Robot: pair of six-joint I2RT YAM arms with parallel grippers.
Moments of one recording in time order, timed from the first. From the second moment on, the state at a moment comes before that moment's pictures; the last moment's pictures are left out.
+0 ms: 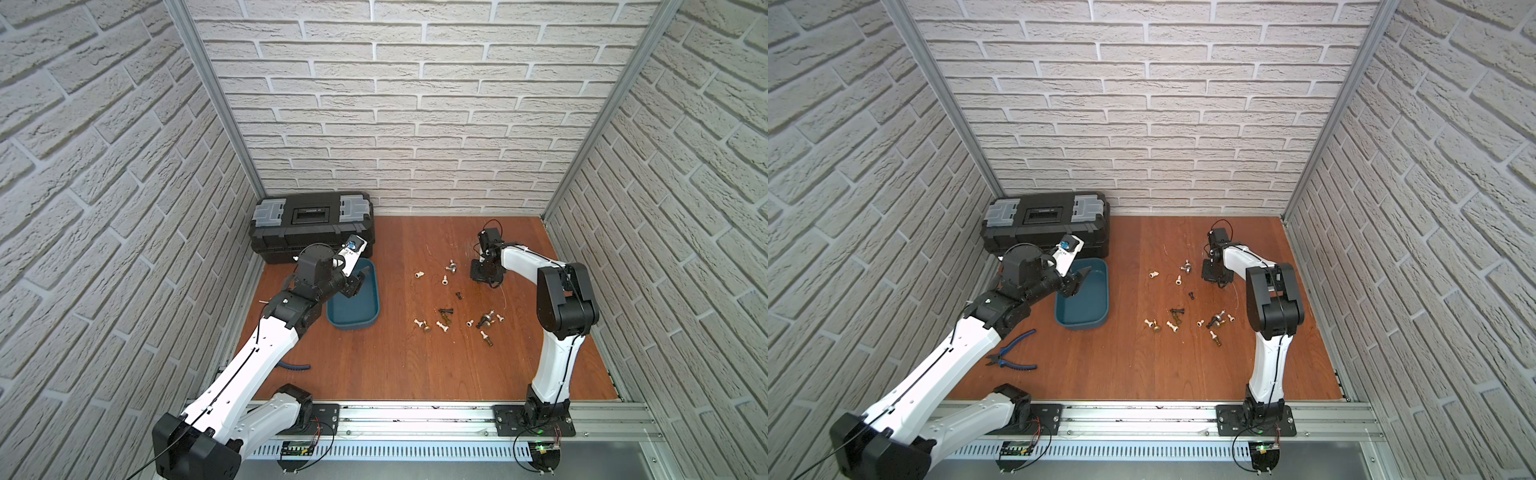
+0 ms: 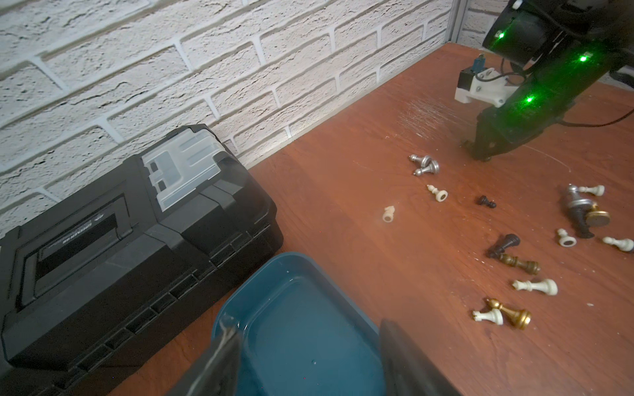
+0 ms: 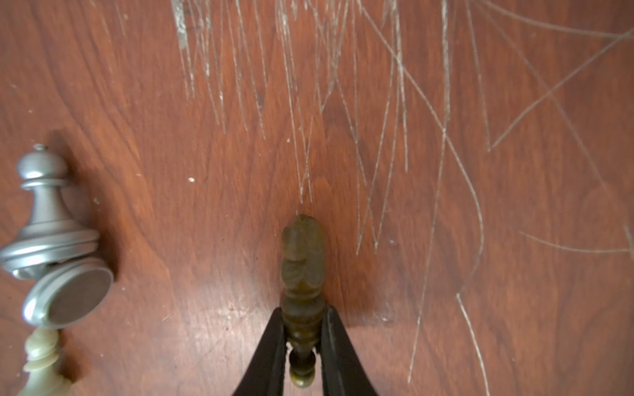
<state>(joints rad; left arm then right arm) -0.42 1.02 0.93 -0.38 0.06 0.26 0.09 2.02 1.39 -0.67 0.07 0.32</state>
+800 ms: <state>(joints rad) -0.39 0.86 0.89 -0.39 -0.19 0.14 0.30 1.73 1.34 -0.76 -0.02 0.33</state>
